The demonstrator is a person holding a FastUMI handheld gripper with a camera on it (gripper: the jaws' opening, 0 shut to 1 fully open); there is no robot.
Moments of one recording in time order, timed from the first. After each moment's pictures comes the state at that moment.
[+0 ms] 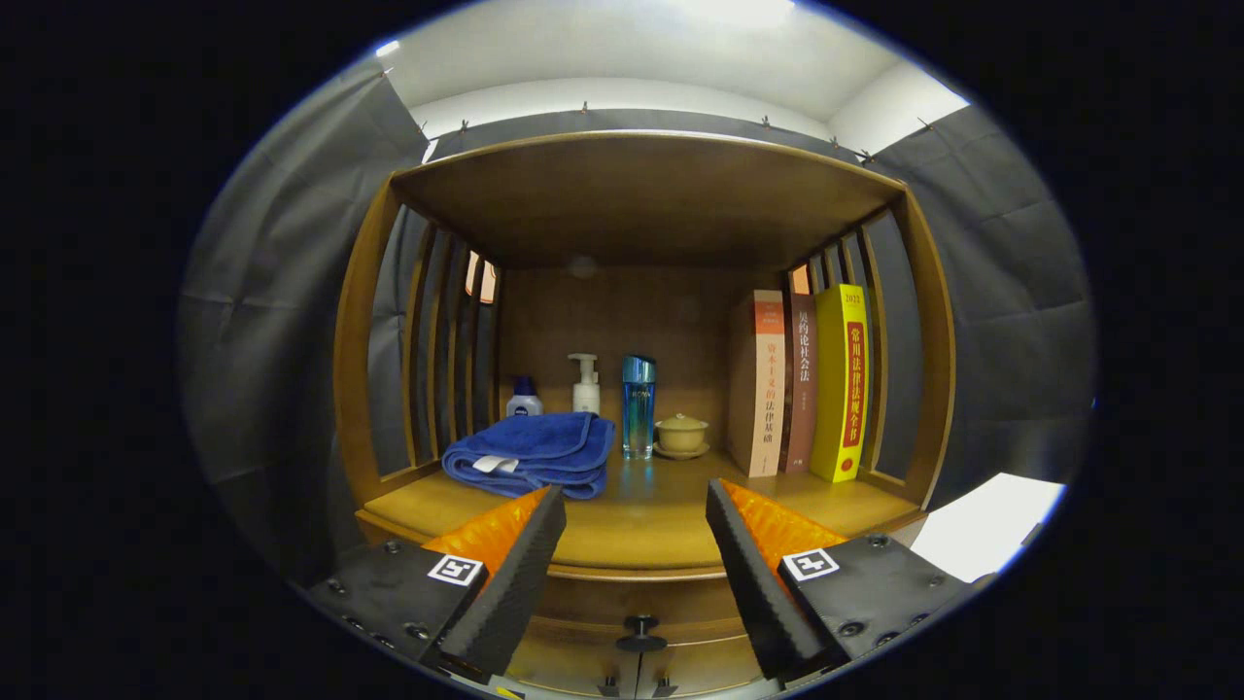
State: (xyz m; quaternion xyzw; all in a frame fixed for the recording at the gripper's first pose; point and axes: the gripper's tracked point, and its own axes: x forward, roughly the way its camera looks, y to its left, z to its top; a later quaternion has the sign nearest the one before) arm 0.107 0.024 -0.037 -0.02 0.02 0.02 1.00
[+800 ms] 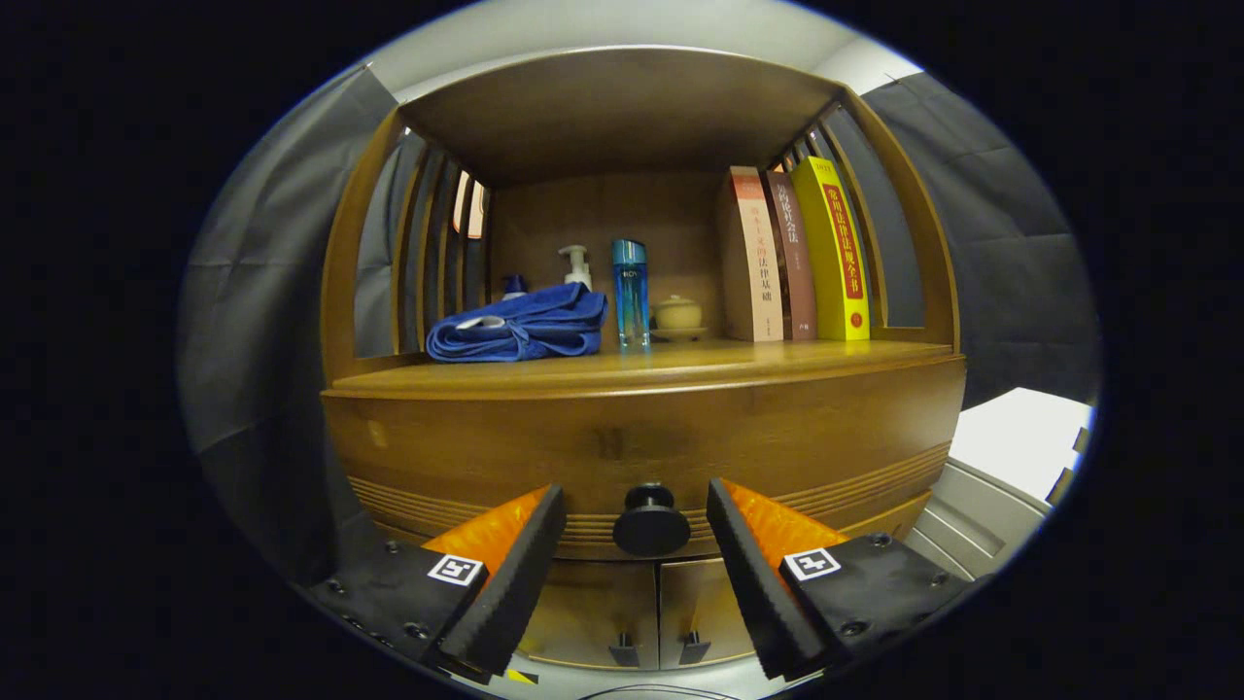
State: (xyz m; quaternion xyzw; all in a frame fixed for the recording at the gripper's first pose) arm 0.080 0.011 -0.192 0.01 0.10 0.01 1.00
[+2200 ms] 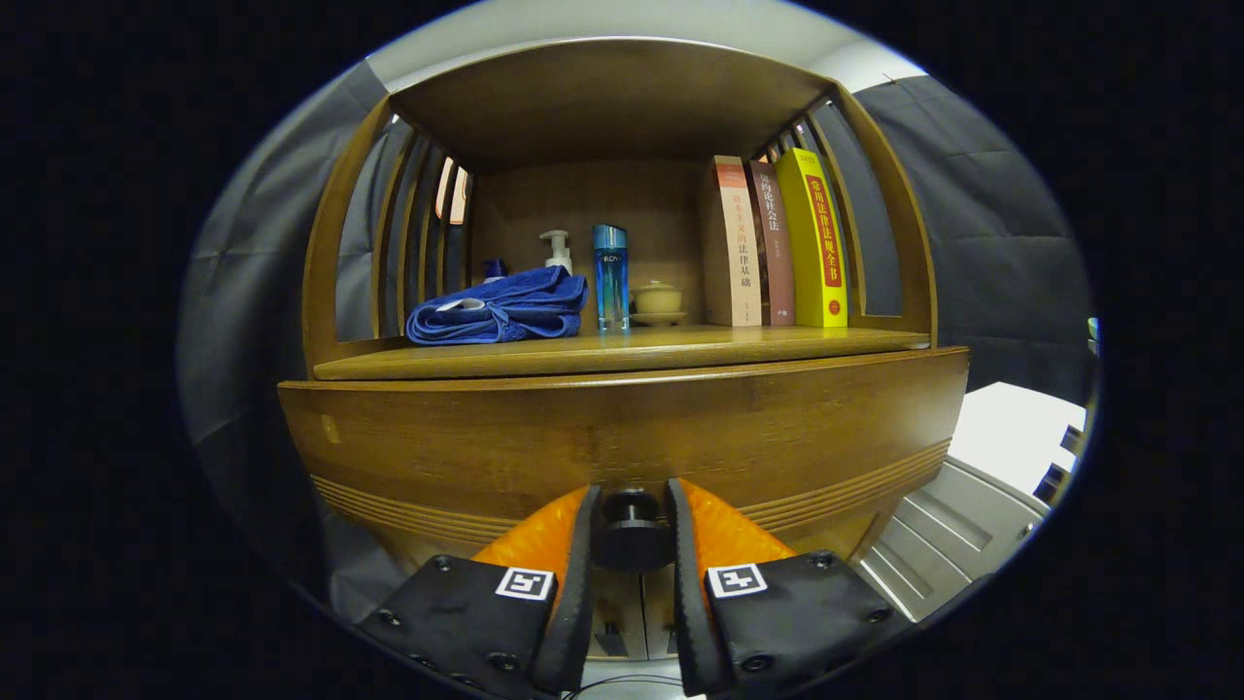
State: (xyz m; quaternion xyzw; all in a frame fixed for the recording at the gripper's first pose) arm 0.061 0.002 -0.187 0.01 0.11 -0.02 0.99
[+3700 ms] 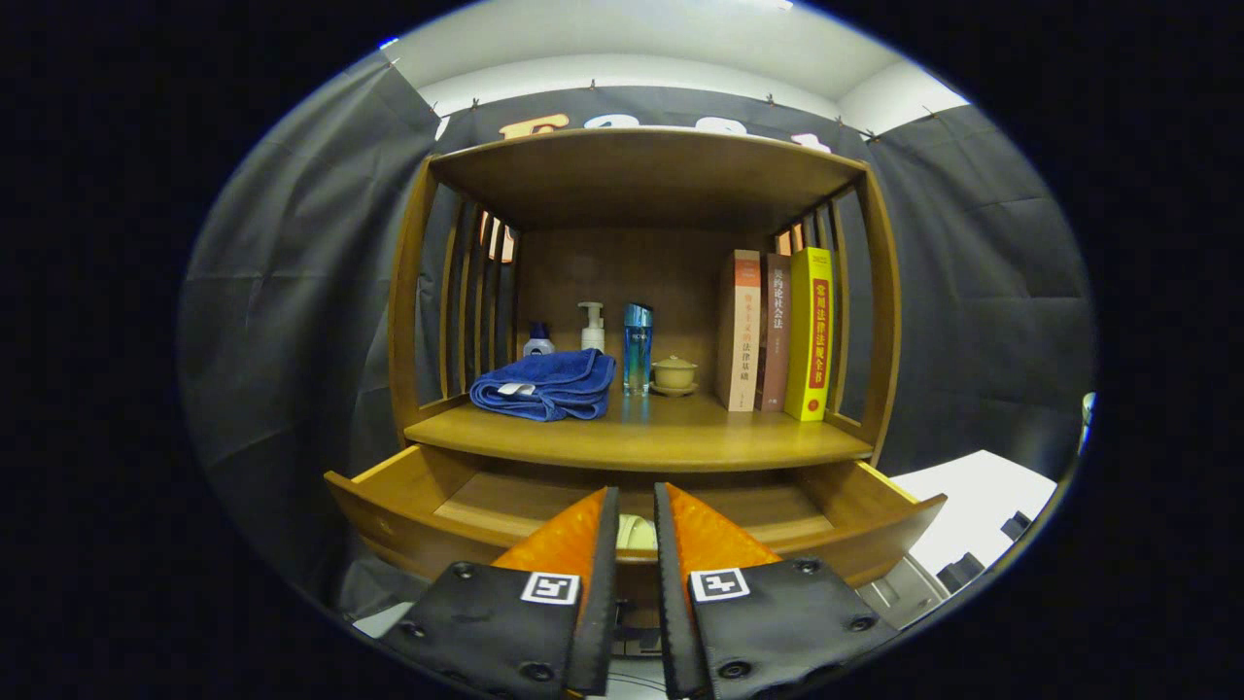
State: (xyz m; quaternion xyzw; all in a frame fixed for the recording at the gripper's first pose) arm 0.027 0.008 -0.045 -0.03 0.09 0.05 0.99
